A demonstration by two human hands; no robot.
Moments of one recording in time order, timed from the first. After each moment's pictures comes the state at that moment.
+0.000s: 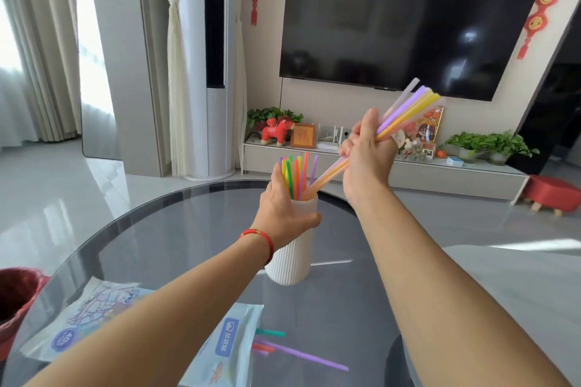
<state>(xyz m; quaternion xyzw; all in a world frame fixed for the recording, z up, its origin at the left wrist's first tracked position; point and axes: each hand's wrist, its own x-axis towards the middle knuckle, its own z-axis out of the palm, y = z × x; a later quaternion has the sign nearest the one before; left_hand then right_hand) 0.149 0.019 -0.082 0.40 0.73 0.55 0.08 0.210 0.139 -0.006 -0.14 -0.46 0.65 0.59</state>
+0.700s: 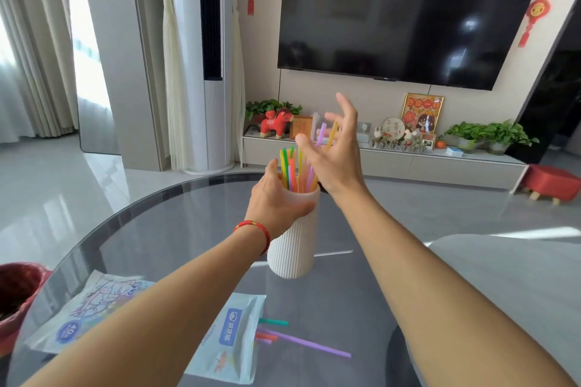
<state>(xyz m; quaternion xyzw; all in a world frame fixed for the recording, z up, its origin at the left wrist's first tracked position) 0.144 0.012 -0.084 0.38 0.73 0.57 0.04 0.200 0.126 -0.031 -0.14 -0.76 0.36 0.52</state>
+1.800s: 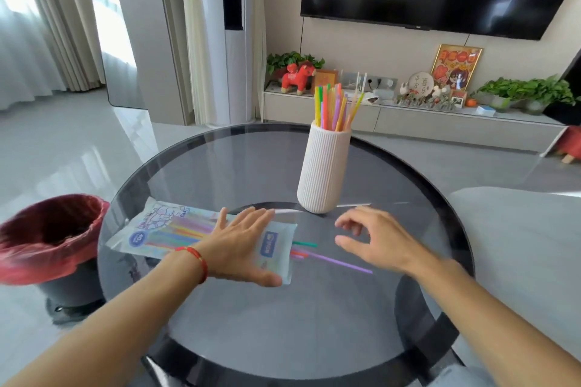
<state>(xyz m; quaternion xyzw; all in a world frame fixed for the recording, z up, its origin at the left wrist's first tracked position) 0.130 -0.149 -0.208 0.56 0.82 0.07 0.08 0.340 0.075 -0.166 -0.15 -0.96 0.21 0.10</state>
